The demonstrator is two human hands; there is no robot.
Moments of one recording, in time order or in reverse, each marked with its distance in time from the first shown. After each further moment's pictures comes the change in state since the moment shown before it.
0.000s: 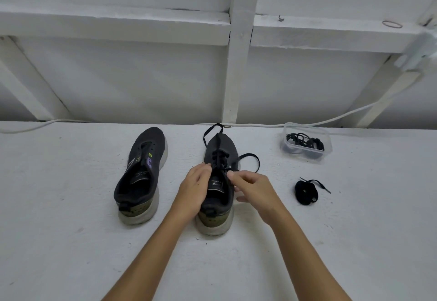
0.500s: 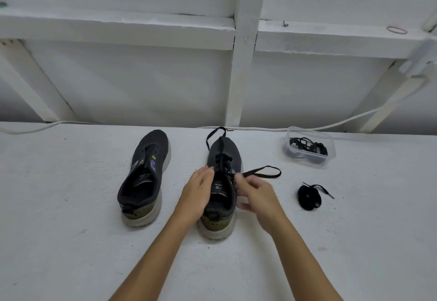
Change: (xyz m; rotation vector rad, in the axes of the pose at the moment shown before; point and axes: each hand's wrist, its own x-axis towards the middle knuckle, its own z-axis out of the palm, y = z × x) left_hand 0.001 -0.001 0.001 0.015 -0.007 -0.013; right_hand 0.003 0.008 0.005 0.162 0.106 0.054
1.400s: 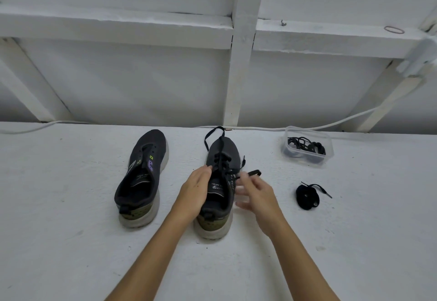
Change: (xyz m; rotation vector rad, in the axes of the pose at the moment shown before) left_hand 0.001 0.001 -0.003 -0.057 -0.022 -0.031; right_hand 0.002 0.011 -0.003 0.023 0.036 -0.076
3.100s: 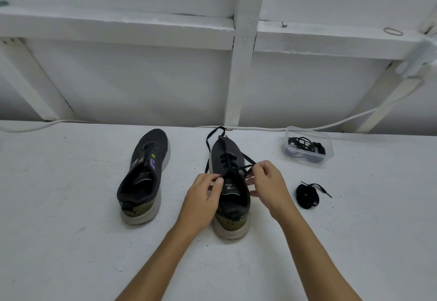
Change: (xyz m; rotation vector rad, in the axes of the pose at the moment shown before) left_hand -0.016 -0.019 0.013 0.293 0.070 0.297; right_hand 0.006 -0.030 -0.009 -0.208 0.067 -0.053
